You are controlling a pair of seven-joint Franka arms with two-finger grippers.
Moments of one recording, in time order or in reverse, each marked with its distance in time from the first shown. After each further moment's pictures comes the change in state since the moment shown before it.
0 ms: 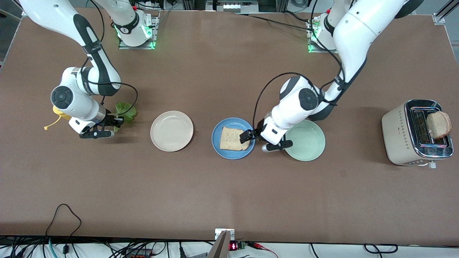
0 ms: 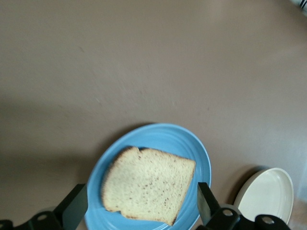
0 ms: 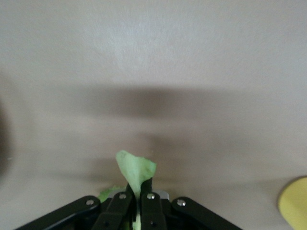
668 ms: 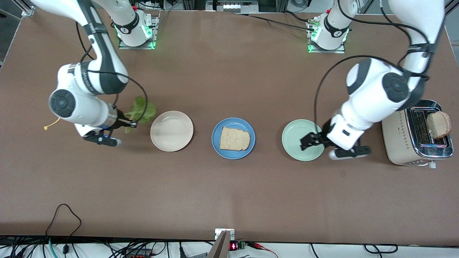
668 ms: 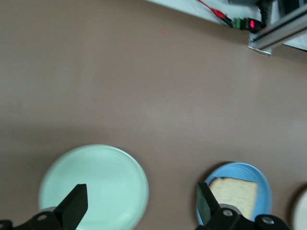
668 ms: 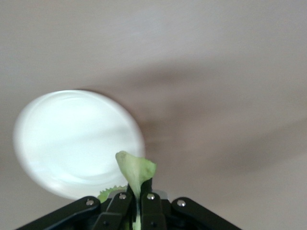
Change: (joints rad) left arm 0.263 -0.233 0.013 0.129 0.106 -0.457 0.306; right arm 0.199 -0.008 0.021 0.294 0.134 -0.344 0.524
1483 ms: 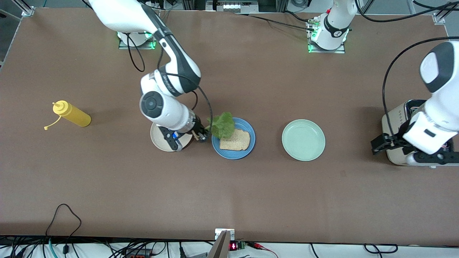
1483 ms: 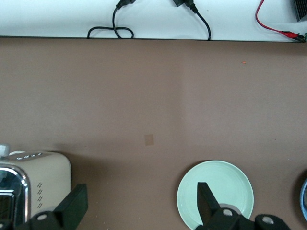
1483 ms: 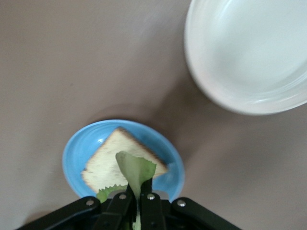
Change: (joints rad) left arm -0.176 -0.073 0.429 0.249 -0.040 -0.325 0.352; right arm 0.317 0.329 0.003 0.365 0.220 0.198 0.875
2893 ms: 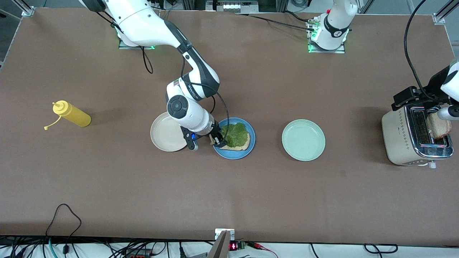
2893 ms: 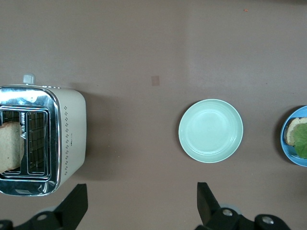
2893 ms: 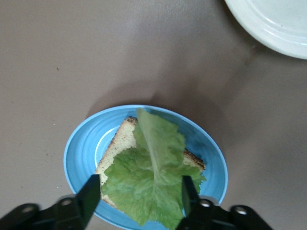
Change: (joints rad) left arm -0.088 -0.205 0.155 -0.061 -0.078 -0.295 0.054; right arm 0.036 0.108 0.025 0.026 0.027 0.148 0.138
